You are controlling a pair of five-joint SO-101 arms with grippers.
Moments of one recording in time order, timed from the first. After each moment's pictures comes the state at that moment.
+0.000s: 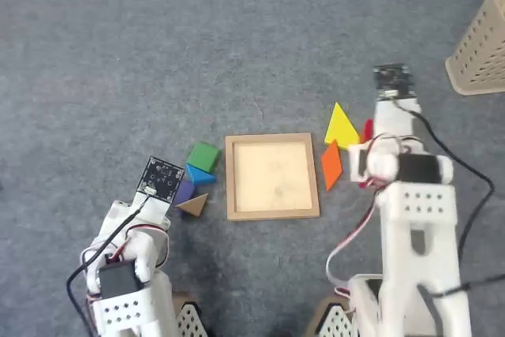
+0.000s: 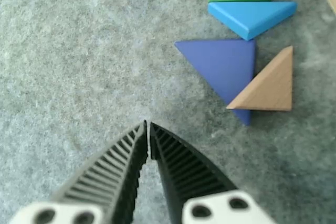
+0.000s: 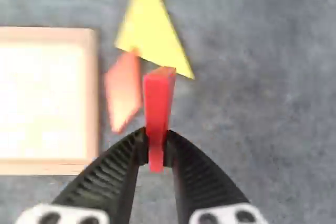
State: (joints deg) left arm -19.4 -103.3 96.8 74.1 -29.0; right arm -4.1 -39.8 41.4 67.7 7.2
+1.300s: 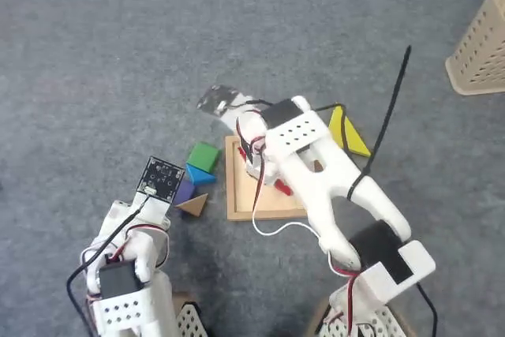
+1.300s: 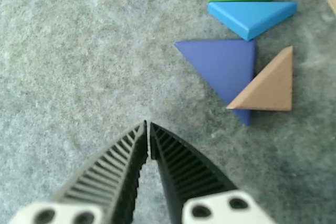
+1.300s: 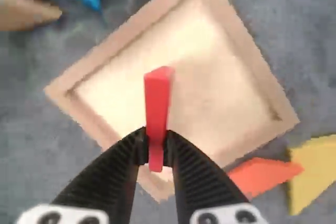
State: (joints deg) left arm -19.4 -103.3 96.8 74.1 -29.0; right arm -35.3 5.2 9.3 76.9 32.5
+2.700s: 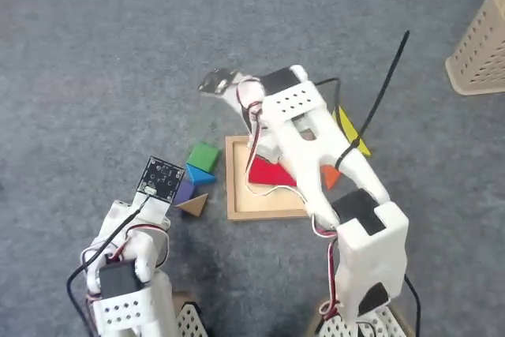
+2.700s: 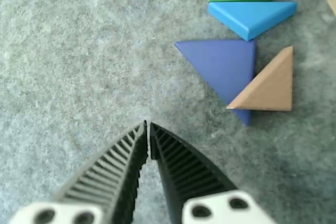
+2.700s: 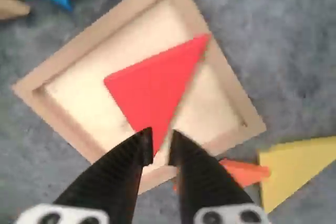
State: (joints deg) left arm -19.4 -103.3 96.8 74.1 -29.0; right arm -30.4 21.6 -12.6 86.1 30.8
